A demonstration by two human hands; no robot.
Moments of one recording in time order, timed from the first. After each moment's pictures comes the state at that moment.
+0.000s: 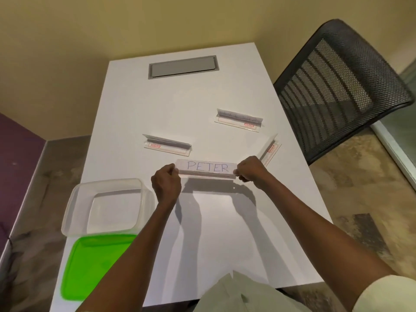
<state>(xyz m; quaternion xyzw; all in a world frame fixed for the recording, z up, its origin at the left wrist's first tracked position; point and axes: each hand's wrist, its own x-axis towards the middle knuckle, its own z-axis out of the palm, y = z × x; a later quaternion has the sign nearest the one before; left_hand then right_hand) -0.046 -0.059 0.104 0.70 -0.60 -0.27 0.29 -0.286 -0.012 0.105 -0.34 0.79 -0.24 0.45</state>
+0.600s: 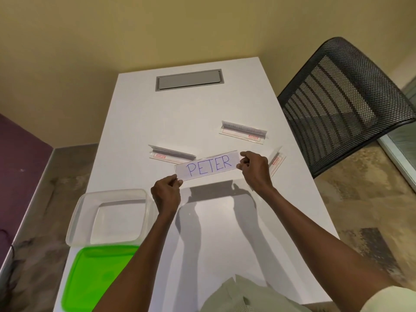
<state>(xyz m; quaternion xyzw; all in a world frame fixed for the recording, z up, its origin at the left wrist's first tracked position) -0.038 -0.066 0.106 0.70 -0.54 -0.33 0.33 -0.279 -0.023 0.126 -0.42 0.77 -0.40 0.26</state>
